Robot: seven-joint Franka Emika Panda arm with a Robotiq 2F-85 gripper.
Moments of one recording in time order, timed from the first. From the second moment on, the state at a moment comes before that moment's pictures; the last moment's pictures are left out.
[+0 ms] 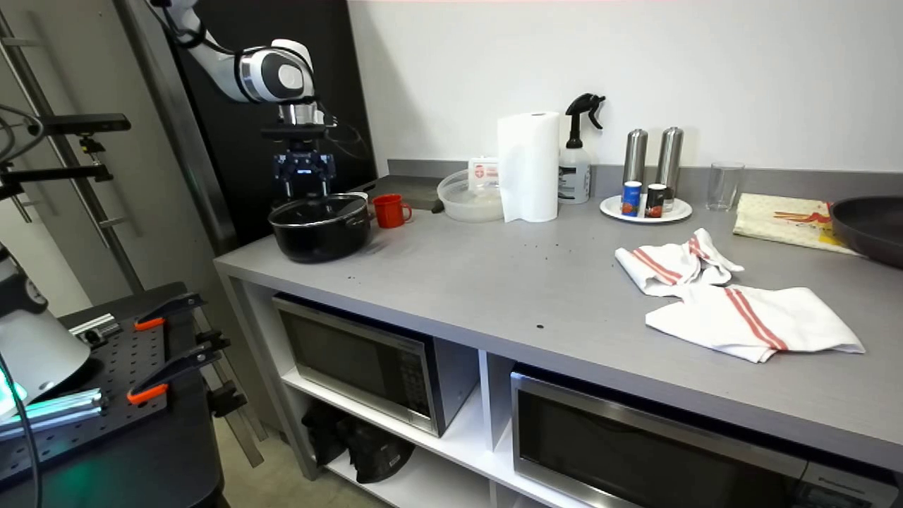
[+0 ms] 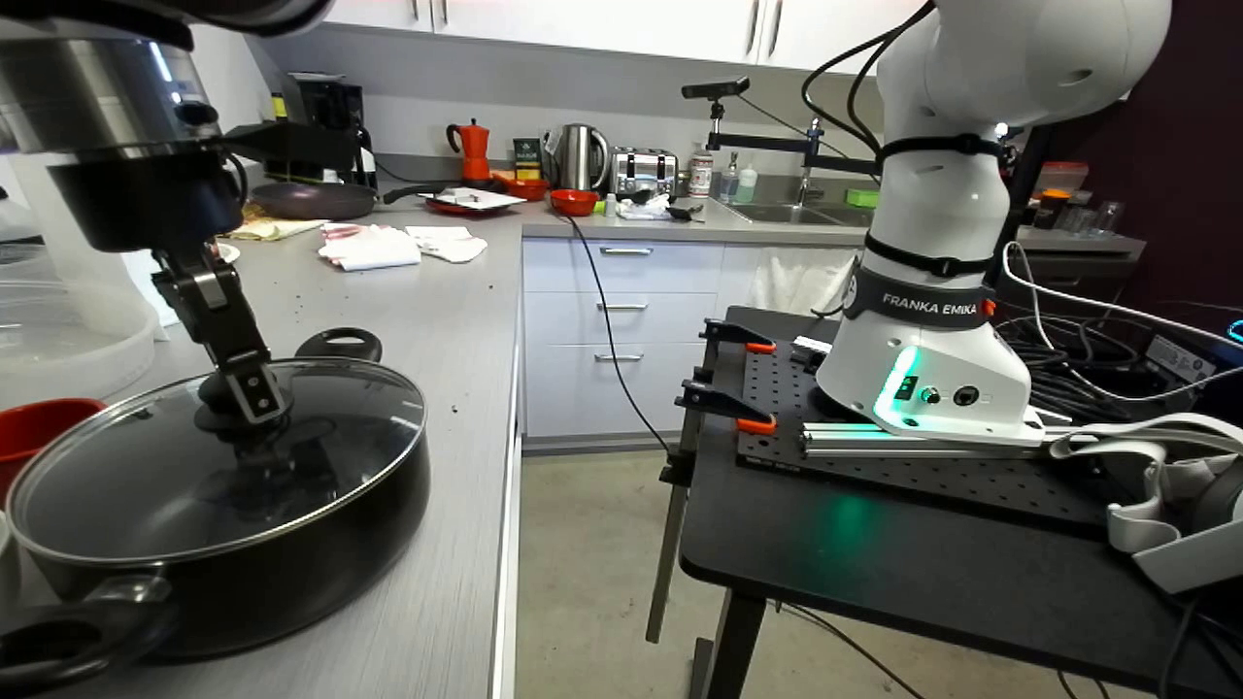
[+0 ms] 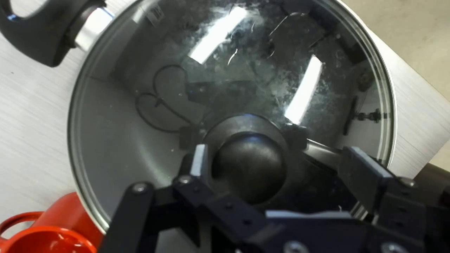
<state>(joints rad) 0.27 0.52 0.29 -1.89 -0.17 2.26 -0.39</state>
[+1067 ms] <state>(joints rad) 0.27 0.52 0.29 -1.87 -0.17 2.25 -0.40</state>
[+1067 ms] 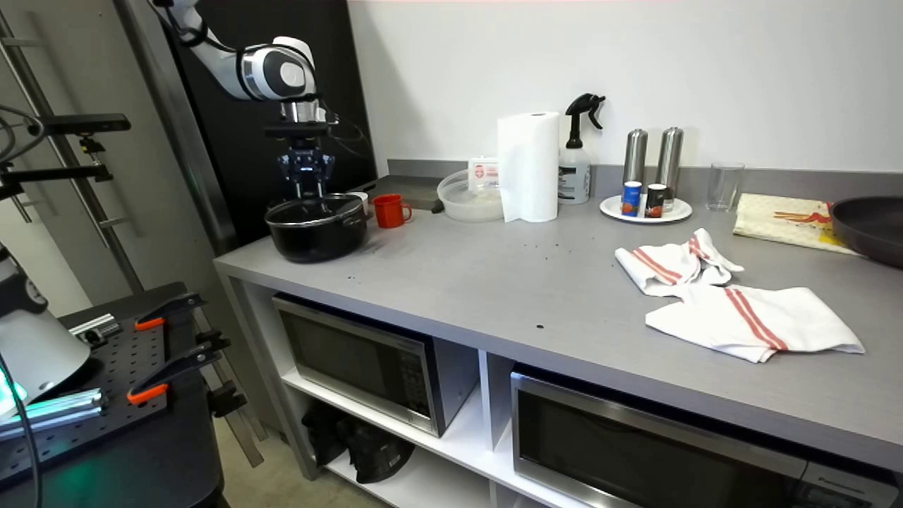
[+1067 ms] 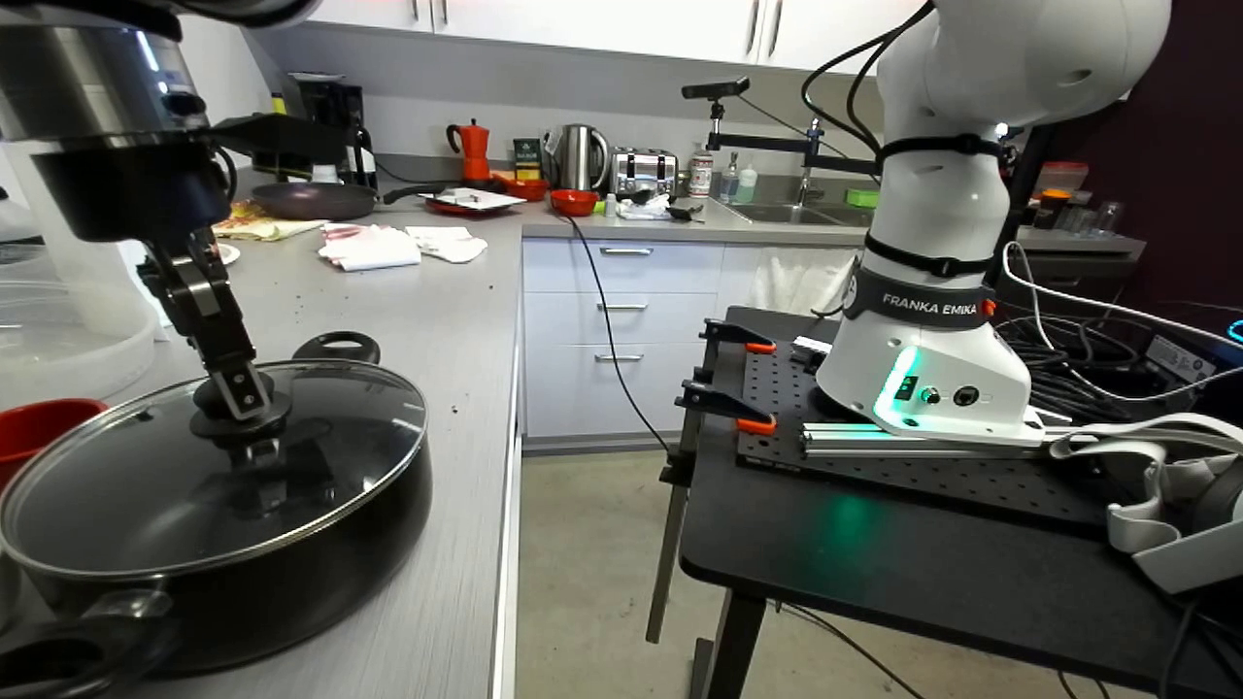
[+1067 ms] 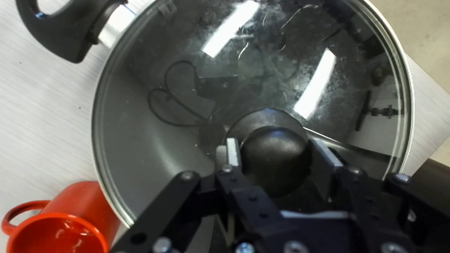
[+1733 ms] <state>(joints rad) 0.26 0.40 0.29 -1.88 -0.17 2.19 -0.39</state>
